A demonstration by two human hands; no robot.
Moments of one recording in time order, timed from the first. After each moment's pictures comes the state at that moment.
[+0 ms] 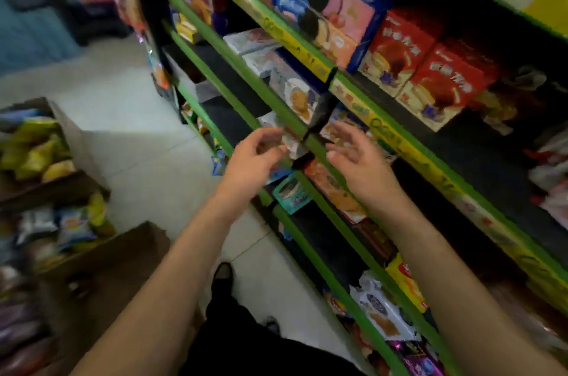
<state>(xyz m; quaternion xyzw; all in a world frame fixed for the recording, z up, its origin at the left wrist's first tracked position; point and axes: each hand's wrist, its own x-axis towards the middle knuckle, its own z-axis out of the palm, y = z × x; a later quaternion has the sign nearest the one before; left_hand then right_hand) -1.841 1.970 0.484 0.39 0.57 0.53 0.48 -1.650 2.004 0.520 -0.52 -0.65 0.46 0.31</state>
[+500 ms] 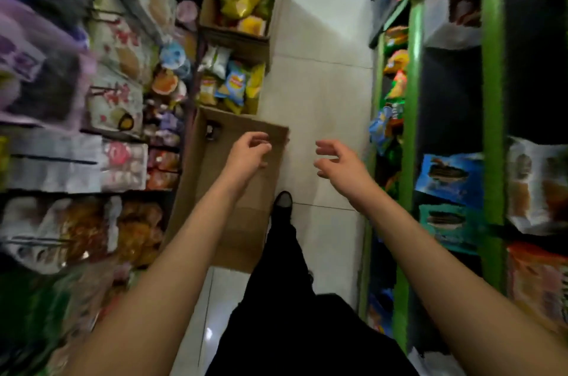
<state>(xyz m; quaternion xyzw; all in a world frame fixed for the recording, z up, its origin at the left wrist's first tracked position) -2.120 1.801 0.262 -0.07 0.74 0.53 0.40 -2.000 1.960 0.296 -0.39 -0.69 0.59 -0.11</state>
